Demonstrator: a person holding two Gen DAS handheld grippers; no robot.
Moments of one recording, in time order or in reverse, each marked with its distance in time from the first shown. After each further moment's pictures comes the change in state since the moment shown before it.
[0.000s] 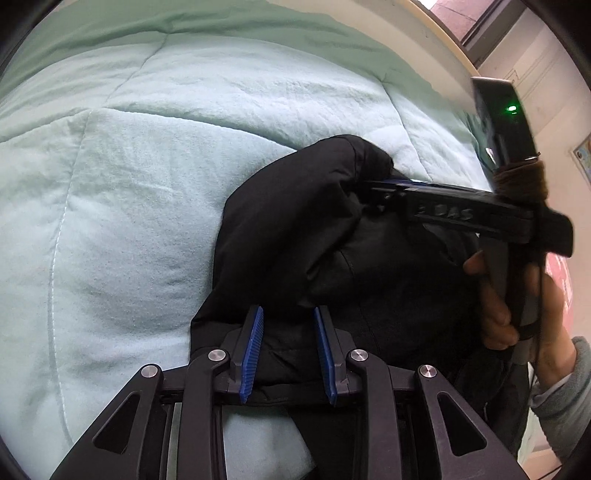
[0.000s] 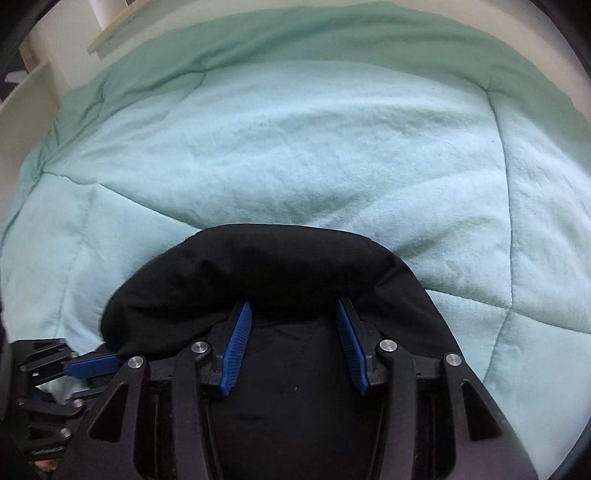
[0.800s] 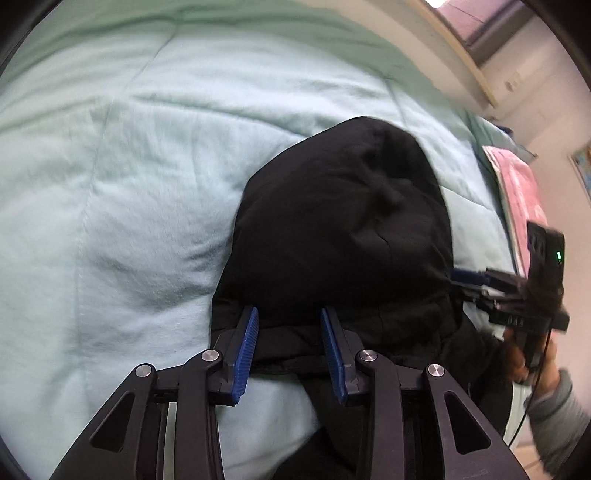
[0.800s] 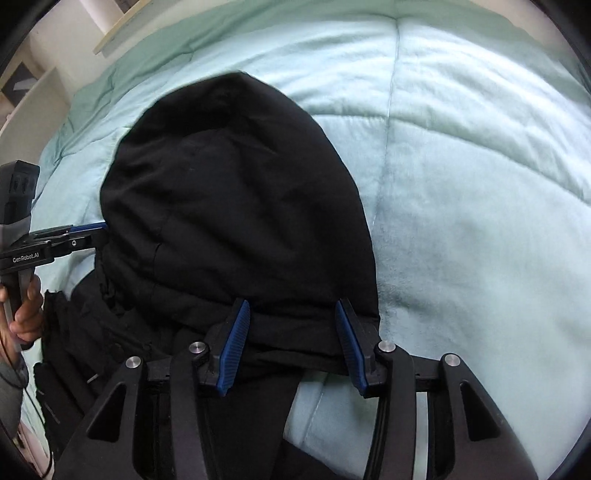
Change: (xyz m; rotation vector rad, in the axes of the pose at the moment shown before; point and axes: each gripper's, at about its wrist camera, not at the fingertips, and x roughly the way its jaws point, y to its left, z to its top) left arm -0.031 0.017 -0.002 -0.020 0.066 -0.035; right arm -0.076 -0.074 -0.119 0.059 0.082 0.066
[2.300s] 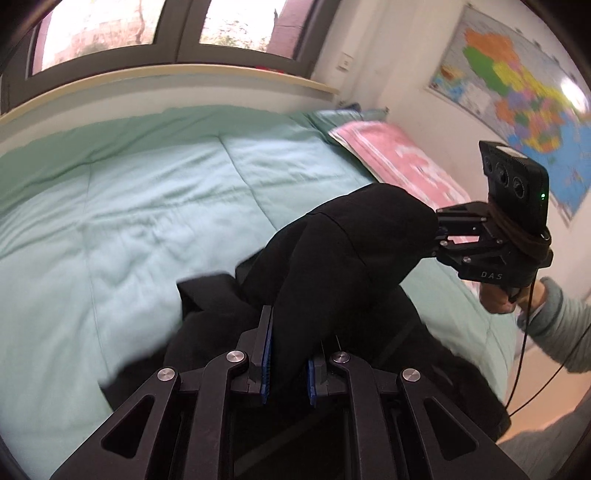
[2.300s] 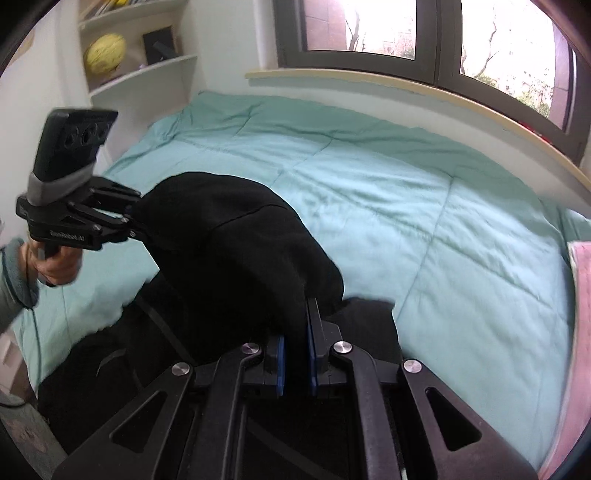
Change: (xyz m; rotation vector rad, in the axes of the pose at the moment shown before) left arm -0.201 -0.148 -0.151 0.407 -0.167 -0.131; right arm -0.211 0.181 -0.154 -0.368 -0.290 -0.021
